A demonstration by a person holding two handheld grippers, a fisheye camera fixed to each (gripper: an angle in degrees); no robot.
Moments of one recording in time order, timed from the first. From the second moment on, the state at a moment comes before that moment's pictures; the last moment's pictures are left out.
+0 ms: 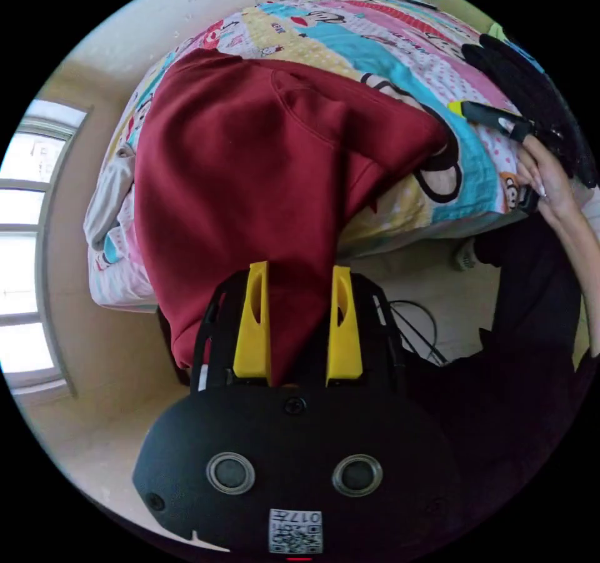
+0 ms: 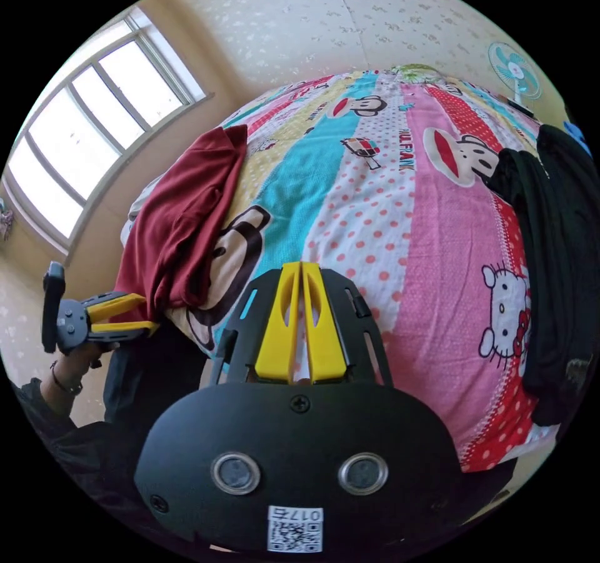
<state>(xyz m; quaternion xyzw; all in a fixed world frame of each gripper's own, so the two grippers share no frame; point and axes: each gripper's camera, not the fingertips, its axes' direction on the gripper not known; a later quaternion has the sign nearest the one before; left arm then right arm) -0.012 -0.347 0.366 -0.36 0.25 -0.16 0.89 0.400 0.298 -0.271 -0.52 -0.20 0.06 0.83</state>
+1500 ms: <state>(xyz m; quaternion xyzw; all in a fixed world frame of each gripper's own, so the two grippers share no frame) -0.116 -0.522 0.444 -0.25 0.34 -0.16 0.89 0.494 0.230 -0.279 -0.22 -0.42 0.26 0.84</state>
